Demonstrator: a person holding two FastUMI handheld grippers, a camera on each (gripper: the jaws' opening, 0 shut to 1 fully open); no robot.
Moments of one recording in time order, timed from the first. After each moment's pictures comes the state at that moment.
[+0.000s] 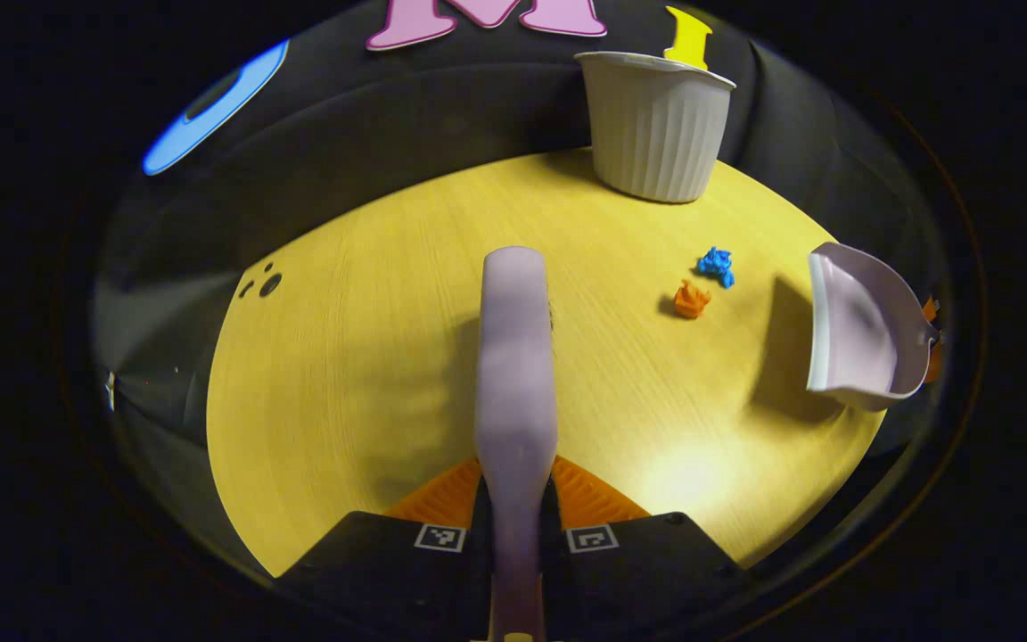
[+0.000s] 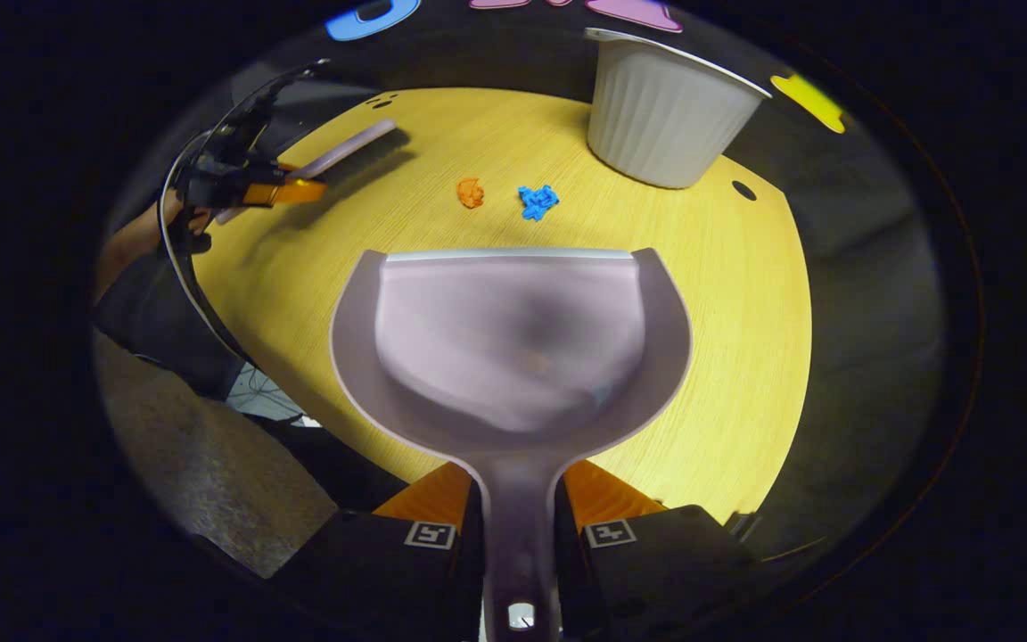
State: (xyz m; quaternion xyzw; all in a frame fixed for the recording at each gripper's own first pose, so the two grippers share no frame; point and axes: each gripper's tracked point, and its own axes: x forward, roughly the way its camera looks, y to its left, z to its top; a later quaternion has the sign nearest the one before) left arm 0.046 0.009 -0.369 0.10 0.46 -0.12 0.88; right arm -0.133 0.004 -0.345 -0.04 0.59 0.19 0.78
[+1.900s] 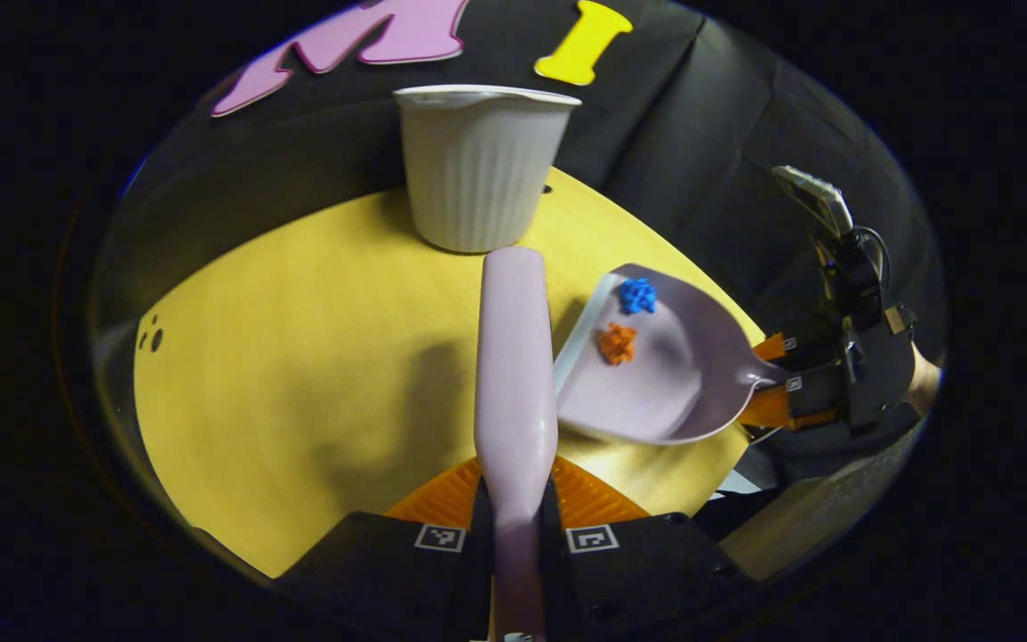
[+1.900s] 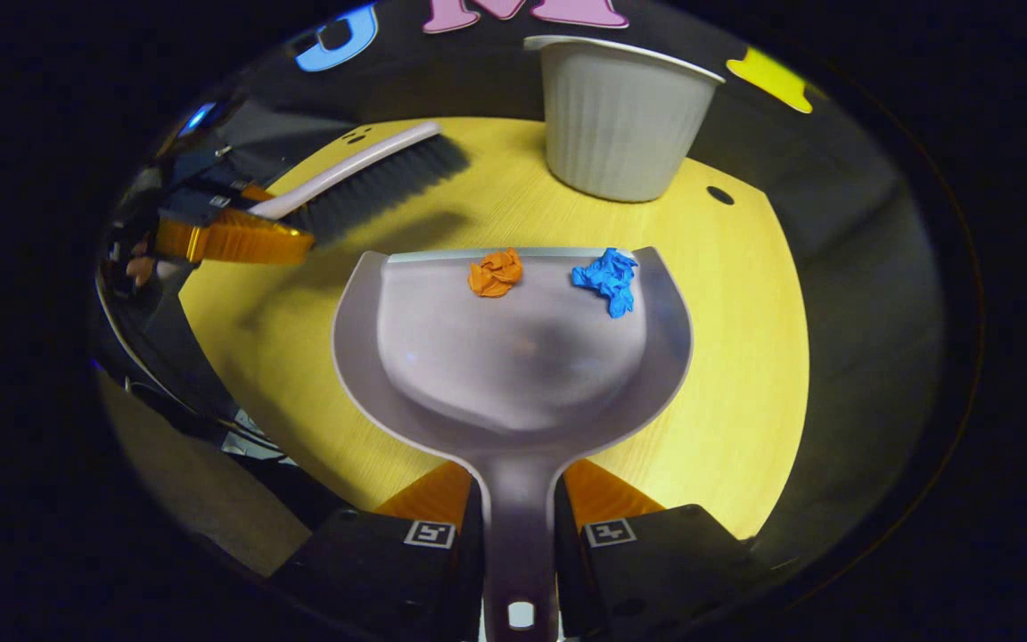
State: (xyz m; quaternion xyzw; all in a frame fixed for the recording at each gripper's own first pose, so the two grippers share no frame) left arm 0.012 -0.122 -0.309 0.04 0.46 -0.24 0.85; right arm -0.085 -0.033 -0.341 0.02 0.52 0.14 0.84
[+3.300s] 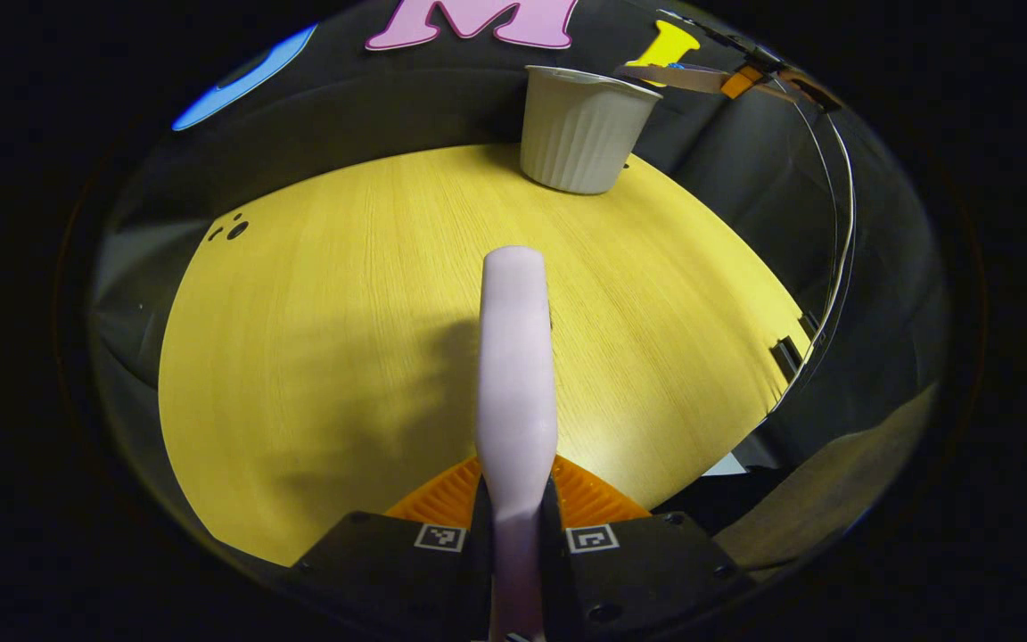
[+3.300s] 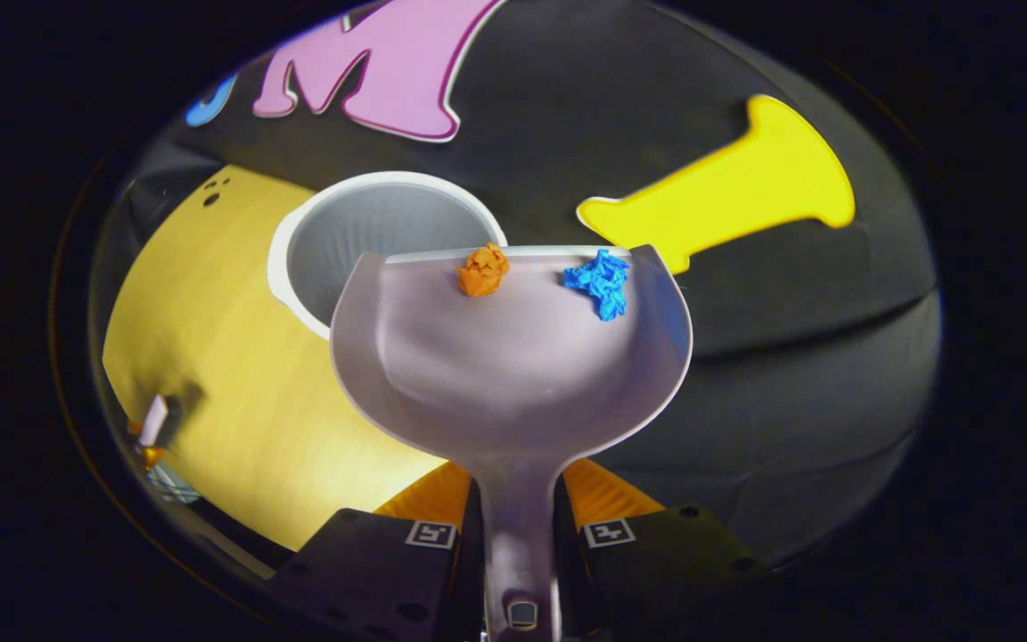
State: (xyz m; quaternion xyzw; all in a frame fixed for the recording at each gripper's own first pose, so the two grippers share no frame) left arm -0.078 -0.037 -0.351 -0.01 0.50 -0.16 0.85; right arm 0.175 -0.214 -0.139 -0.19 0.55 0.00 0.81
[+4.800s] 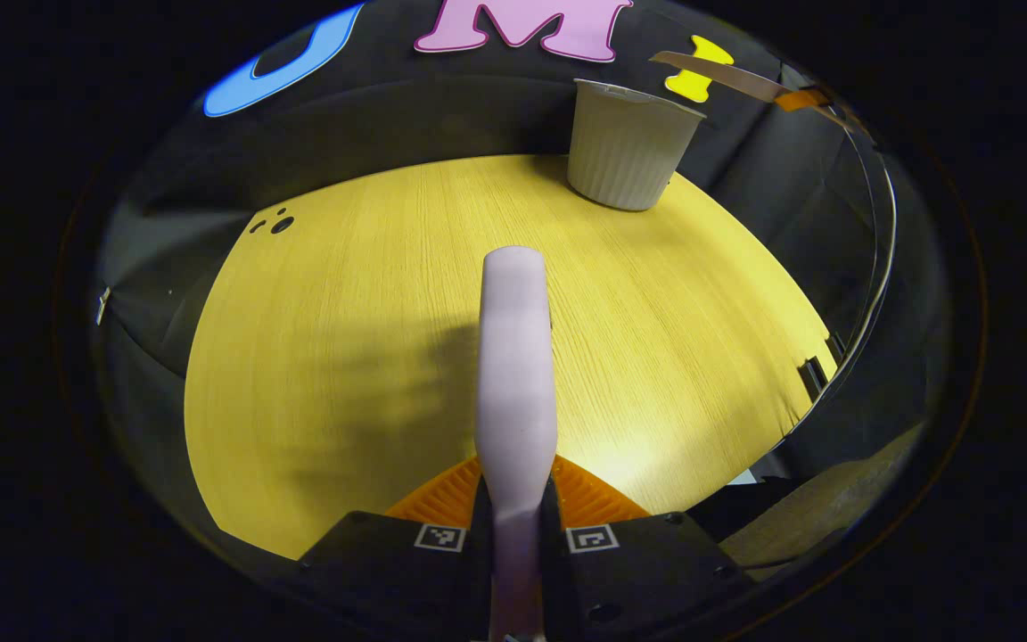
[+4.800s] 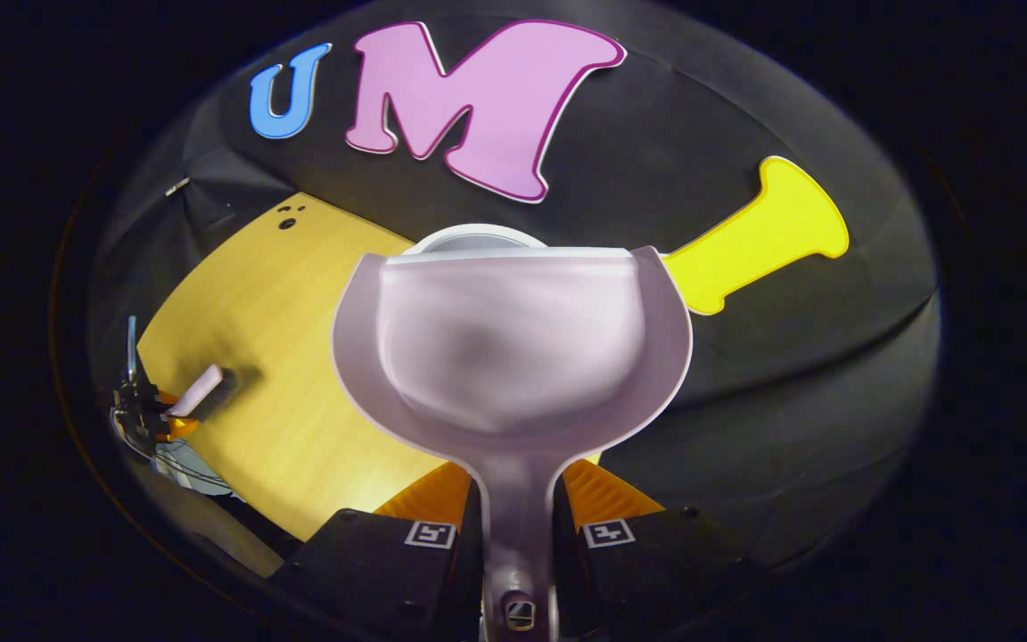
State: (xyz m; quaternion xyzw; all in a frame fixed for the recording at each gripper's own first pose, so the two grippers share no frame) left arm -0.066 0.001 -0.340 0.00 0.49 -0.11 0.87; right arm 0.110 -0.126 -0.100 -0.10 0.45 0.08 0.88
